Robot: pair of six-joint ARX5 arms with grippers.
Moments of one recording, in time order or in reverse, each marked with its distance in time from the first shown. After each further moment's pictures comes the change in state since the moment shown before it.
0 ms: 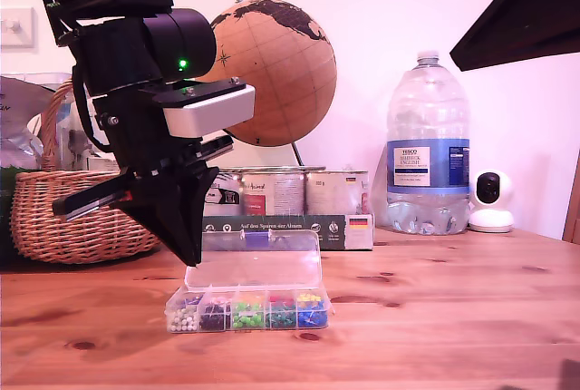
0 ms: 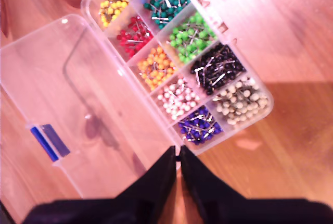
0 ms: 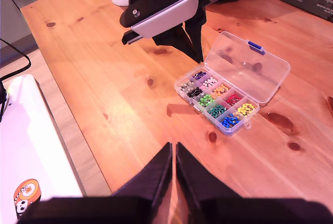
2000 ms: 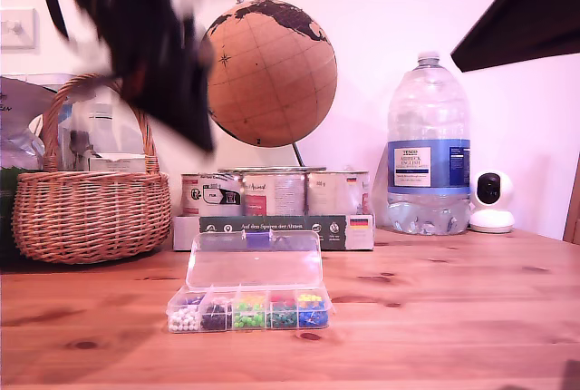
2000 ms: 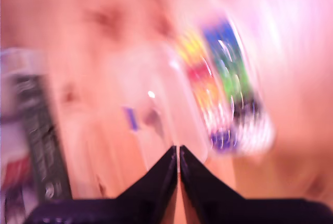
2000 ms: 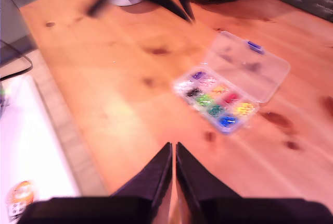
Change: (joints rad) left arm -0.080 -0.319 0.000 -0.062 0.011 -0.552; right arm 0.000 0.000 0.000 0.004 0.058 0.008
